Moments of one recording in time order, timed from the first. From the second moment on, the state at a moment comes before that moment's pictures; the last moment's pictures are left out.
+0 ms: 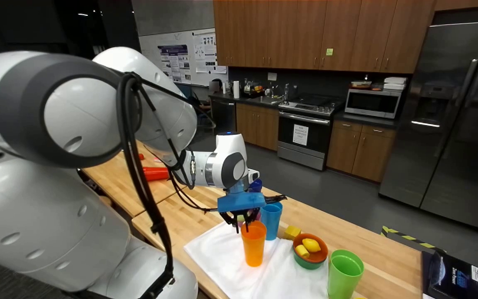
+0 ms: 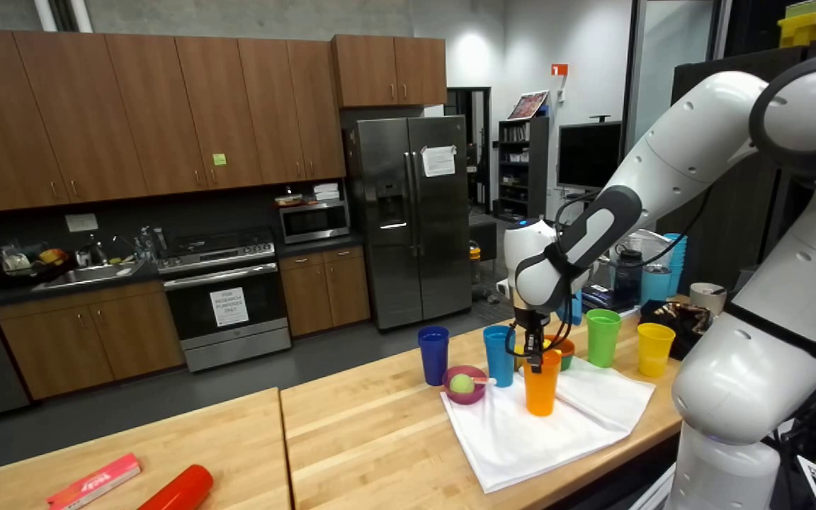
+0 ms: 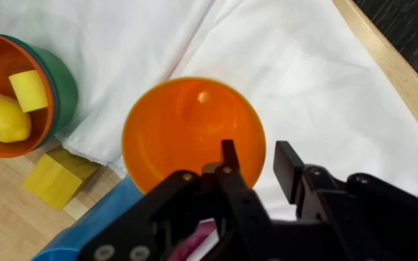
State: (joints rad) arm 0.05 -0.35 -0.08 -2.79 -0.22 2.40 -0.42
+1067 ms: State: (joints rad) arm 0.28 -0.37 0.12 -2.44 -0.22 2.00 -0.63
